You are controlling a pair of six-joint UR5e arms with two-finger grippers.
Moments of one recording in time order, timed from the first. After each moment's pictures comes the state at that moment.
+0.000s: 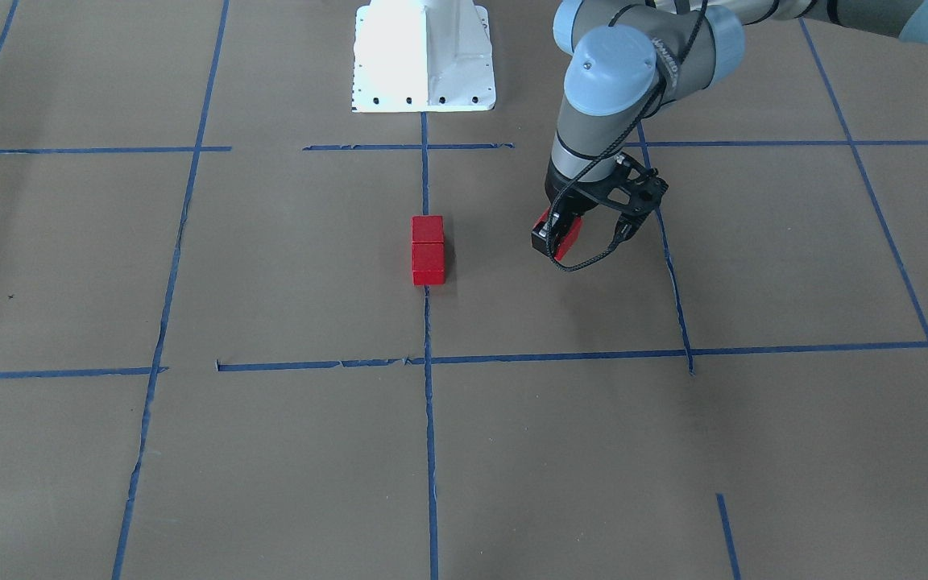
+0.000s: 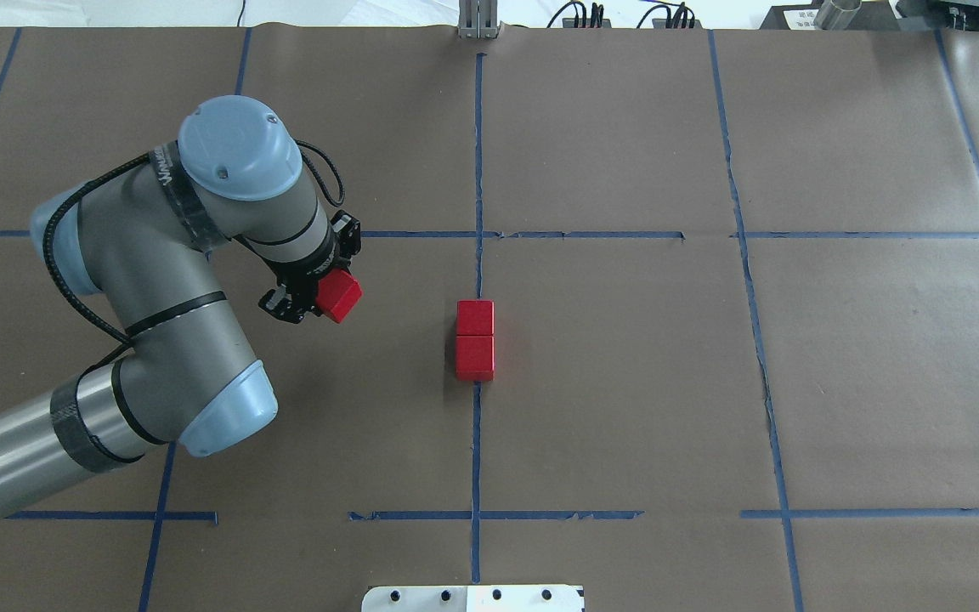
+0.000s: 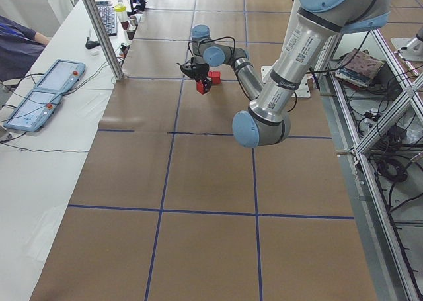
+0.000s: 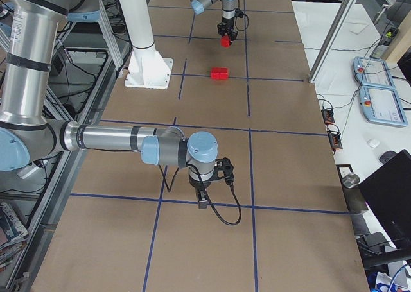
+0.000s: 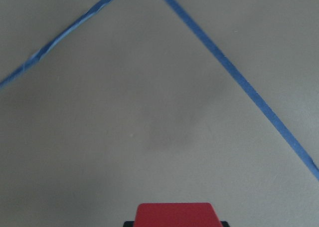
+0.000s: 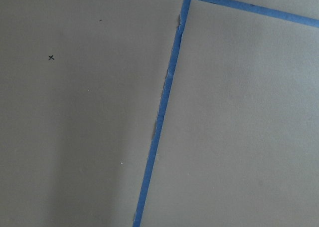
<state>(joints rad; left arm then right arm) -0.63 -2.20 -1.75 -1.46 -1.94 -2.19 1.55 -1.84 1.83 -1.60 2.32 -0.21</state>
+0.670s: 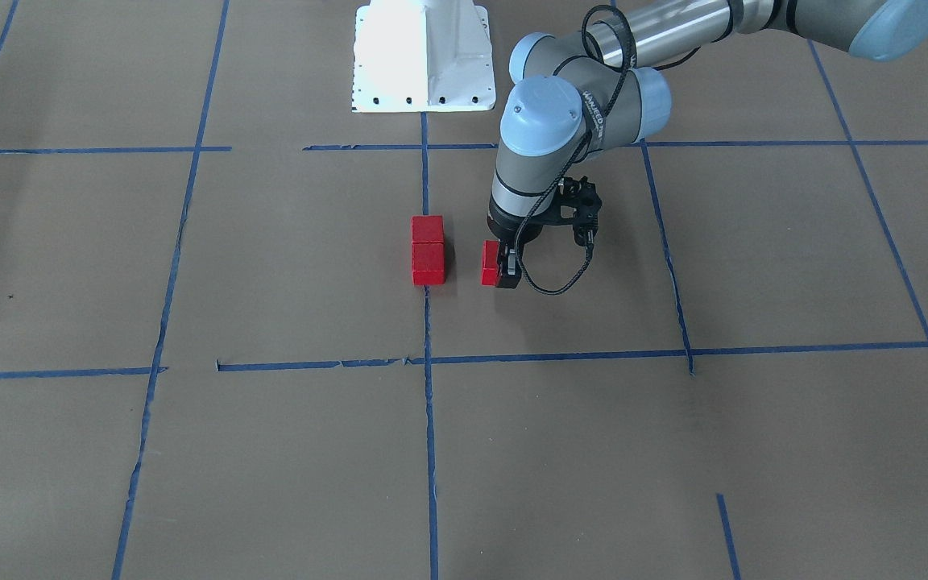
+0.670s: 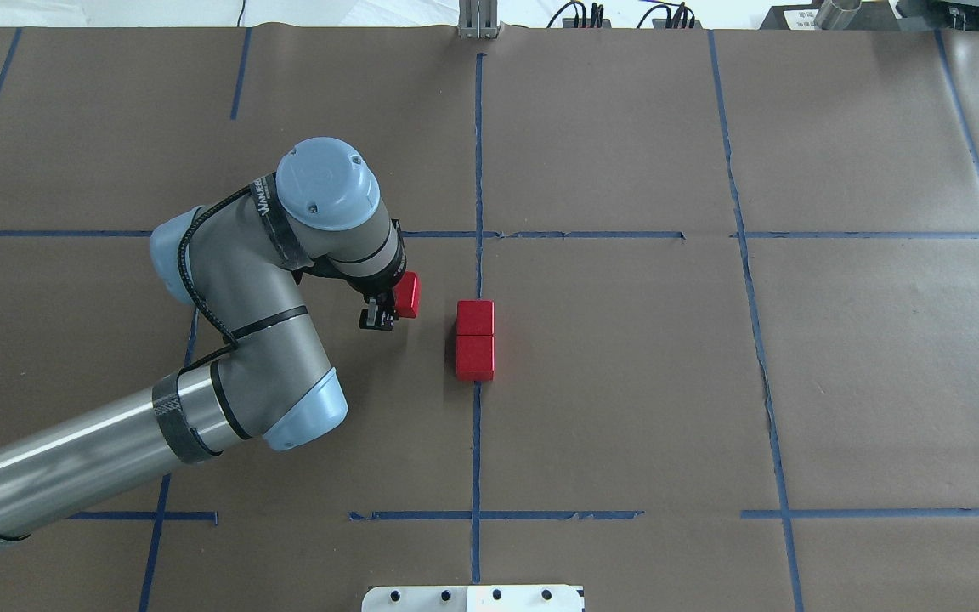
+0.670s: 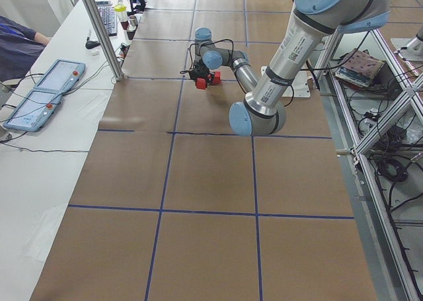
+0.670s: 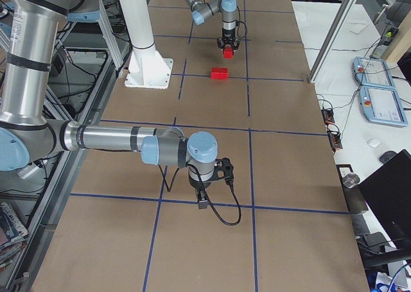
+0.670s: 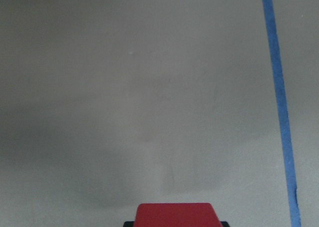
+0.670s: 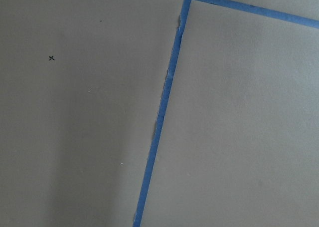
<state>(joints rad) -0.58 -2.29 -1.52 -1.68 -1.92 -2.65 1.55 -1.84 1.83 -1.60 2.32 -0.21</state>
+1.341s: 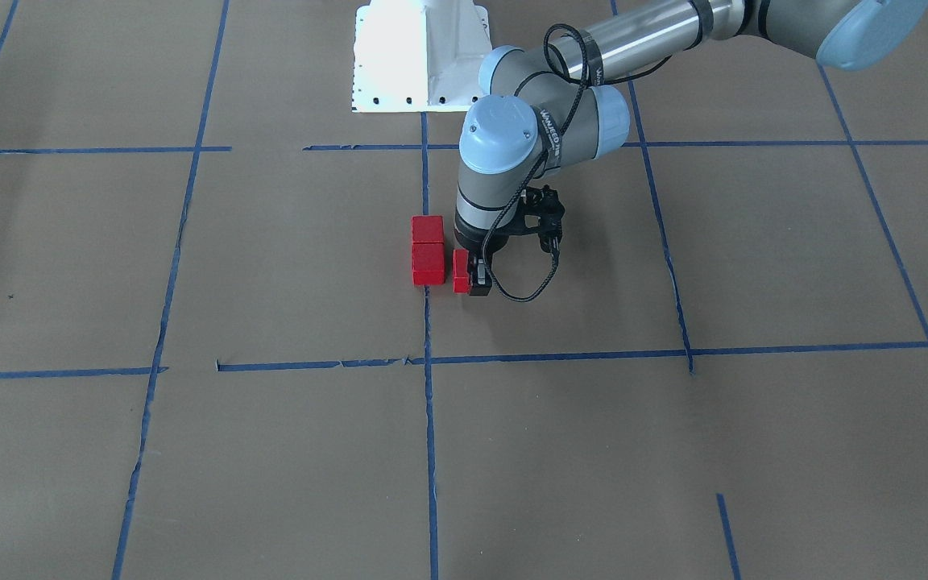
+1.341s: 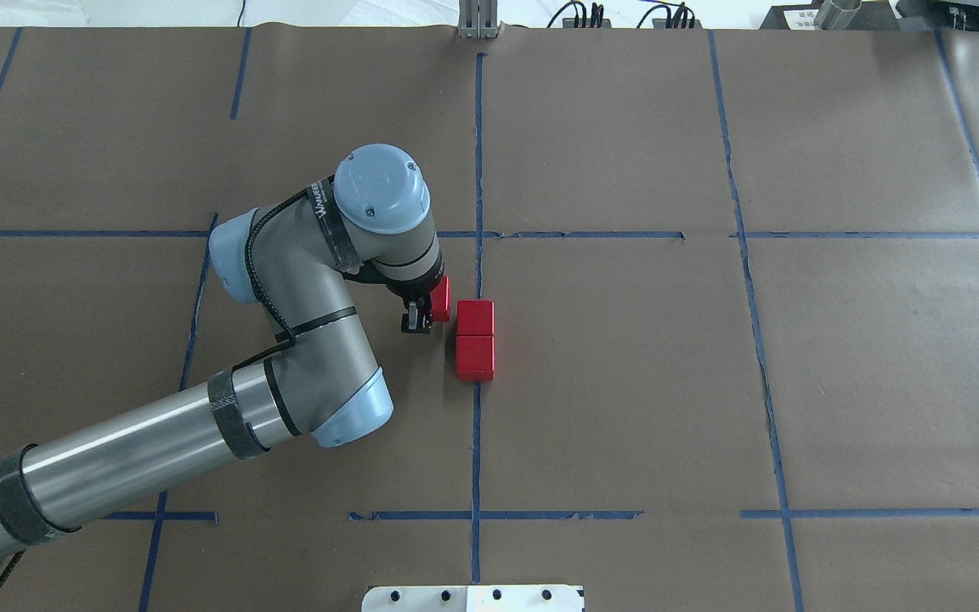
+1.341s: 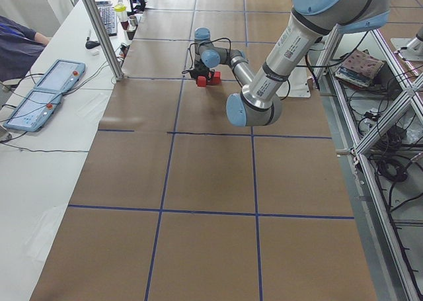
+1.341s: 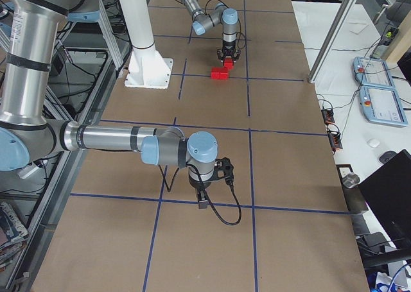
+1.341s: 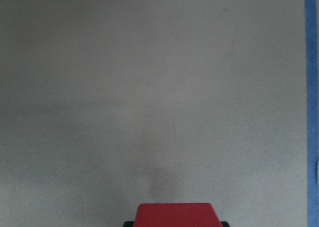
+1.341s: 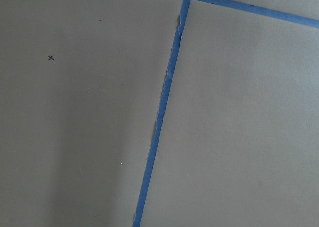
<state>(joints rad) -0.55 -2.38 -1.42 -1.69 -1.92 -2.74 1.55 -1.84 1.83 -1.60 2.32 -0.21</state>
